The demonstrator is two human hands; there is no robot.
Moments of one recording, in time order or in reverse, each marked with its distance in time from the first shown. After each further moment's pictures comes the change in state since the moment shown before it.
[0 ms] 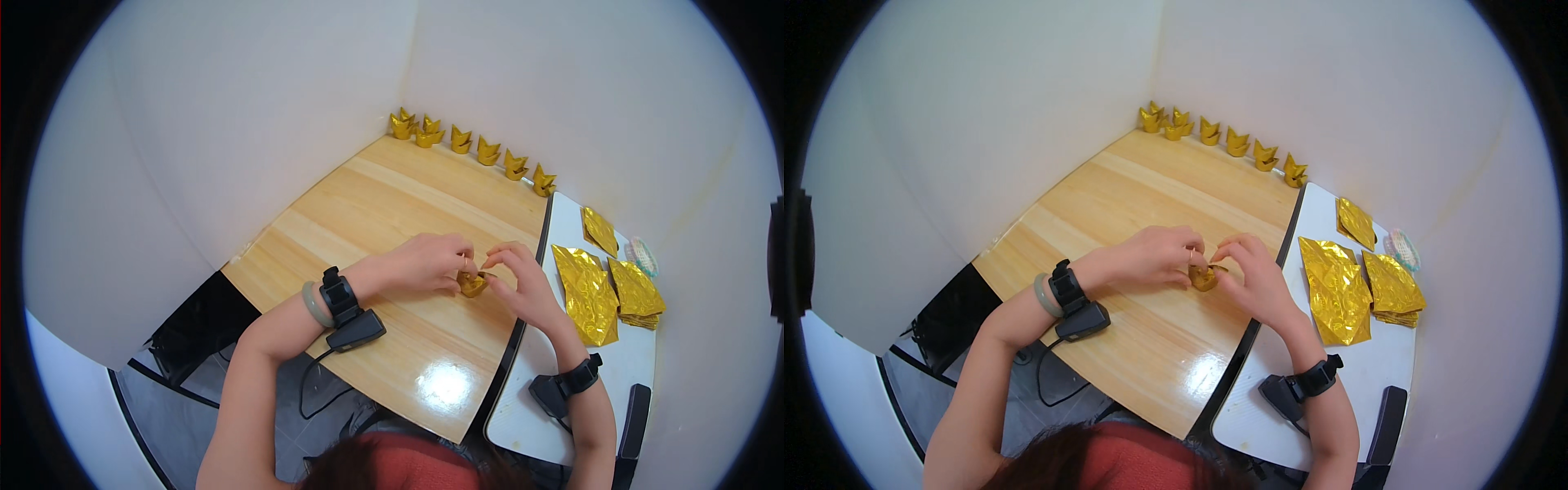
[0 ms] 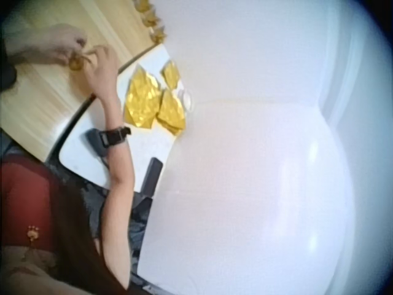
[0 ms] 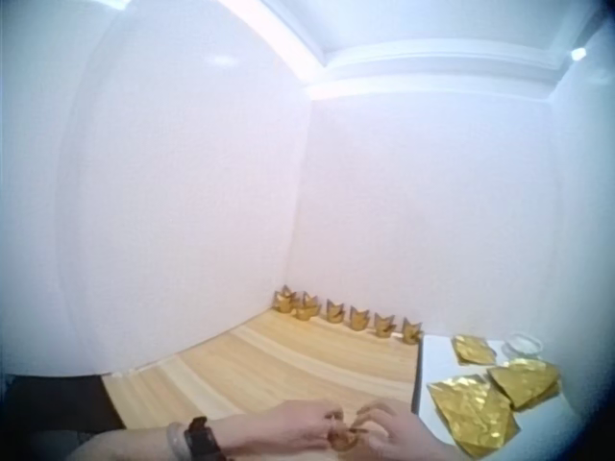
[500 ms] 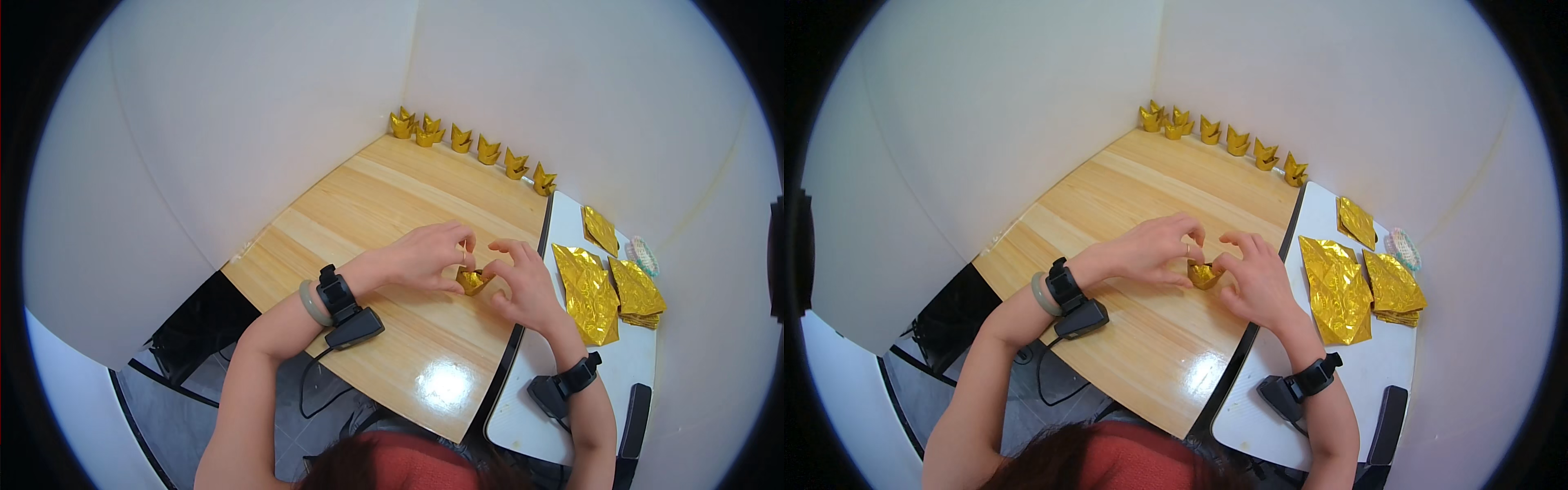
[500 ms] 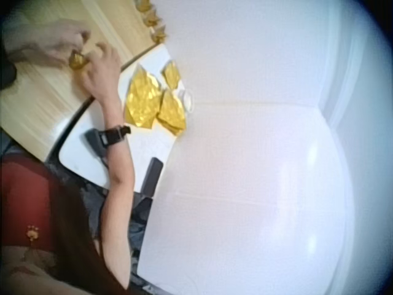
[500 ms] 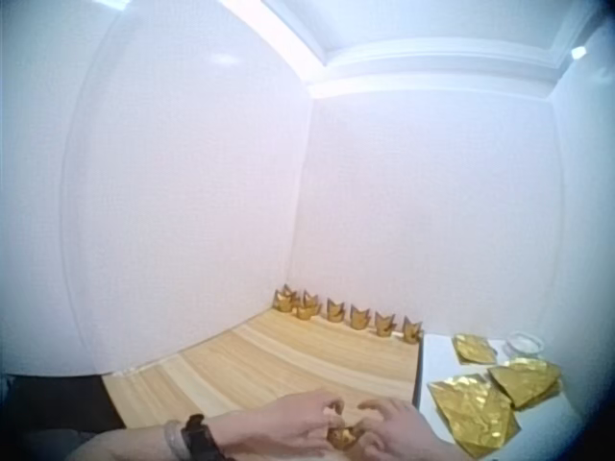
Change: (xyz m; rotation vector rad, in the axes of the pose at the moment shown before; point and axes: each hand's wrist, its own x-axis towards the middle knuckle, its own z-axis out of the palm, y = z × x) left_hand 0.002 -0.002 -0.006 0.038 0.073 0.042; right_hand 0.000 -0.006 -0.006 -0.289 -0.100 -0.081
